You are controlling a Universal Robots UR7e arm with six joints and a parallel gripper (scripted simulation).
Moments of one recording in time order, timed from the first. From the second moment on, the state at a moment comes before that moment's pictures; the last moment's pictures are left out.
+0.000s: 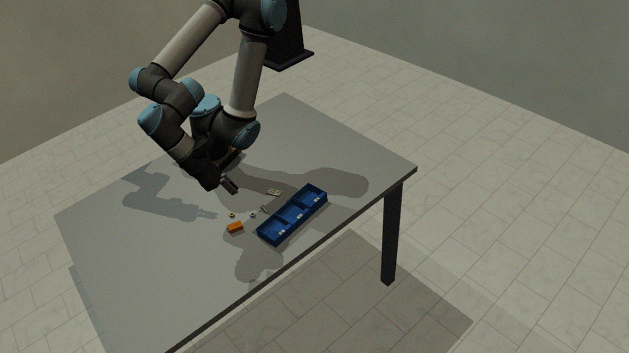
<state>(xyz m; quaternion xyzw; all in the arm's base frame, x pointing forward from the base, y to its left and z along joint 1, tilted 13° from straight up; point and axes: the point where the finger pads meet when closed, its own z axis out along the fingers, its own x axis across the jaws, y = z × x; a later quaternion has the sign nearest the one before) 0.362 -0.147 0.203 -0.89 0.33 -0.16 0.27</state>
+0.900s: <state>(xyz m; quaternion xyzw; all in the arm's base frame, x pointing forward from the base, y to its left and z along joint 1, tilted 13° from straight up) 0.343 -0.076 0.204 -0.97 -0.11 -0.17 0.13</state>
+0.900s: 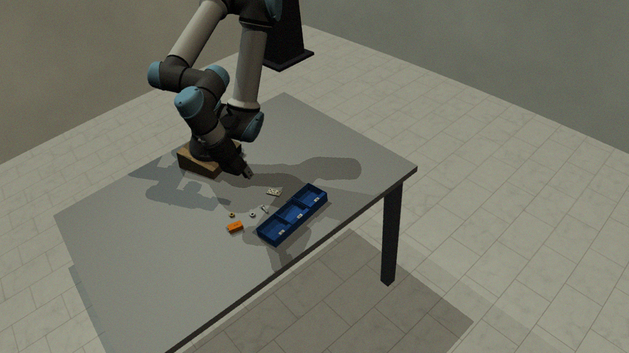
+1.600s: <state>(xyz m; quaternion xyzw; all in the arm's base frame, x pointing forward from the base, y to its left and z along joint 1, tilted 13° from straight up) 0.327 -0.047 0.213 -0.87 -0.46 -0.14 0.02</state>
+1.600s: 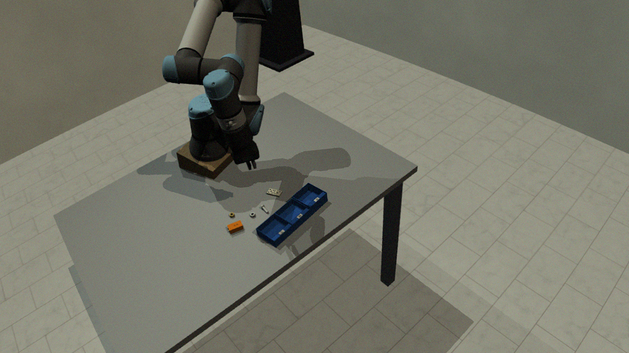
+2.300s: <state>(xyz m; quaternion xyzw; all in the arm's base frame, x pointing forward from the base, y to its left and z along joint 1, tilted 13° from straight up) 0.319 -0.033 0.226 -0.72 -0.68 -0.10 -0.05</state>
